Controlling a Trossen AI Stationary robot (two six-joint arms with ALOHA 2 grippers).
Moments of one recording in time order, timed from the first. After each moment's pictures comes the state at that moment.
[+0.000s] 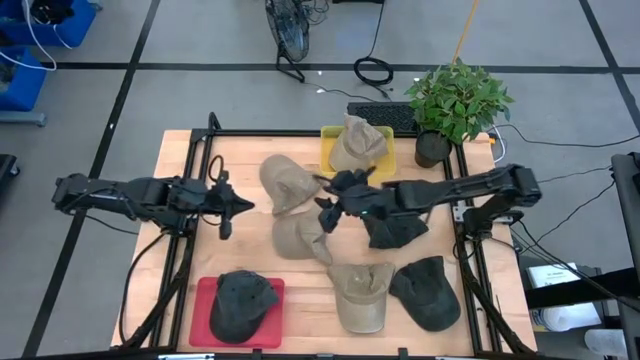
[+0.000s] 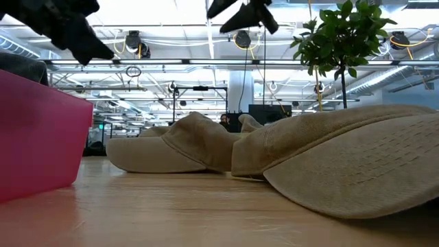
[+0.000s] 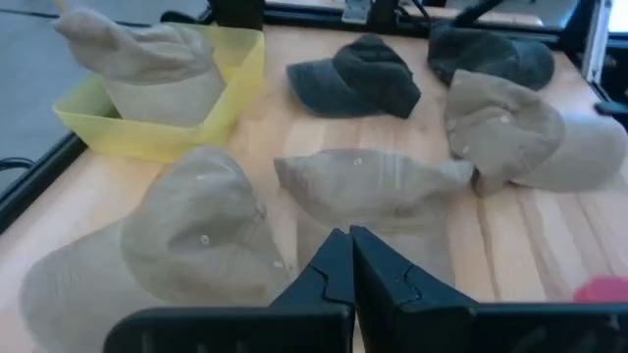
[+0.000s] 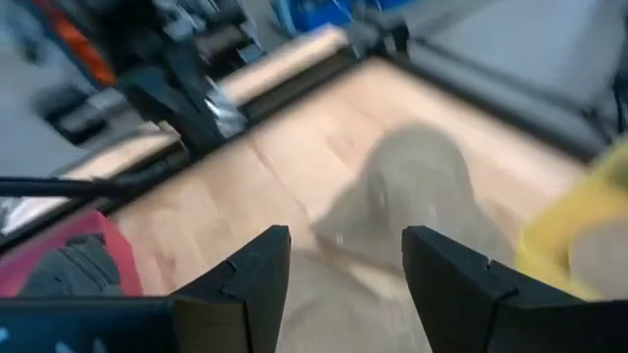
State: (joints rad) left arm -0.07 0.56 0.50 -0.40 -0.18 -0.13; right arm 0.13 1.62 1.42 -0.41 0.49 0.63
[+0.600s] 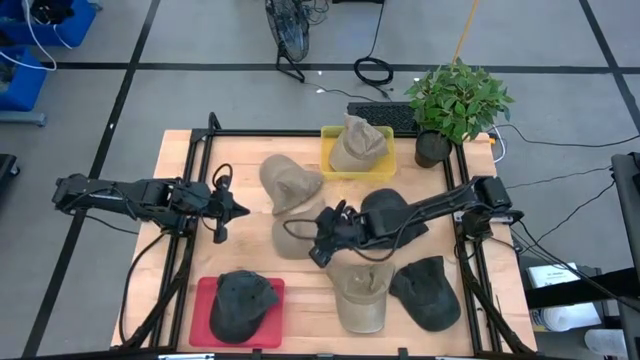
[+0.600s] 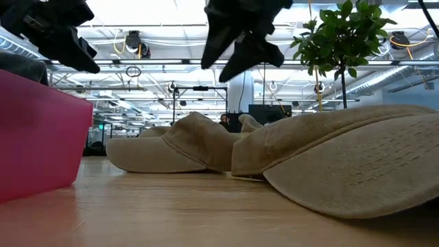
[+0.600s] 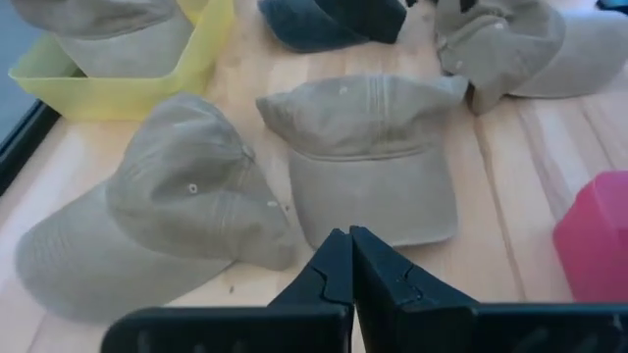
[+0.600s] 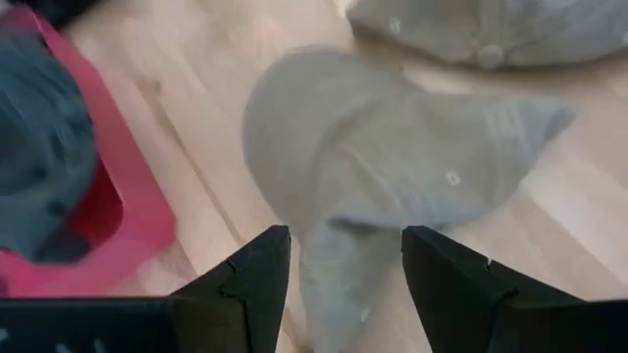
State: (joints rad) left arm -0.07 0.56 0.50 -0.55 -0.13 -0.05; right arm 0.23 1.86 1.49 -0.60 0.31 0.84
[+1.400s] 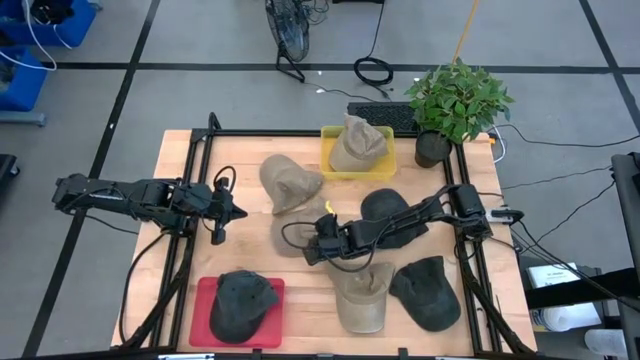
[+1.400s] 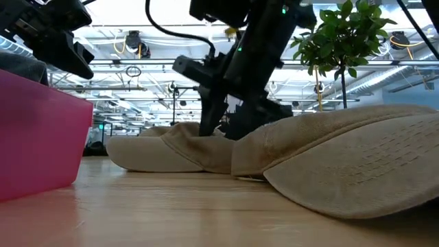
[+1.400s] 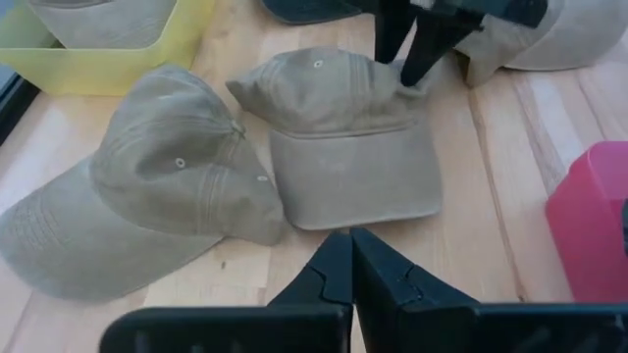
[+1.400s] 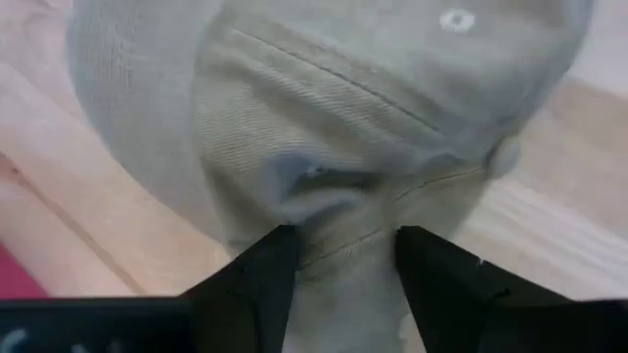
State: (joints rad) left arm -0.07 0.56 0.50 -0.60 -0.10 -0.06; right arm 0.22 2.06 1.43 -0.51 0.34 1.20
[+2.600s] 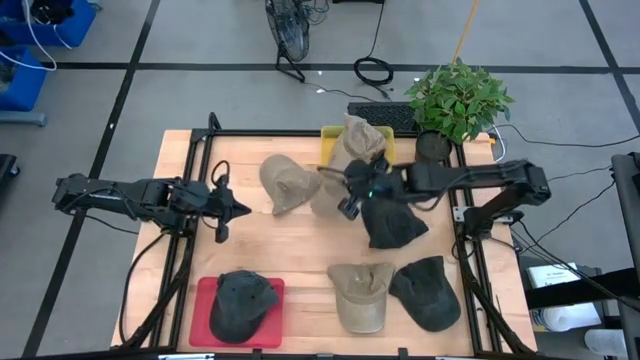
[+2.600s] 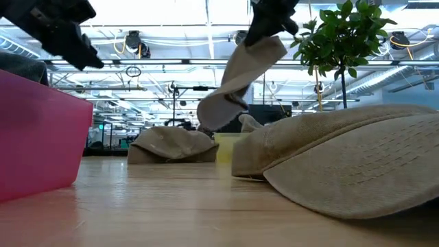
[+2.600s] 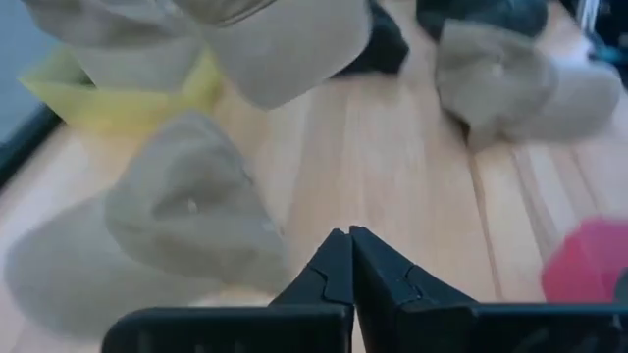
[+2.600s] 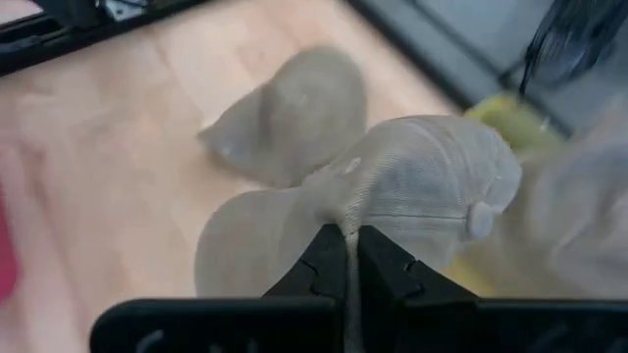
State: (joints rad) left arm -0.07 0.56 0.50 -0.48 -0.14 -0.11; right arm 0.02 1.51 1.42 -0.72 0.45 0.40
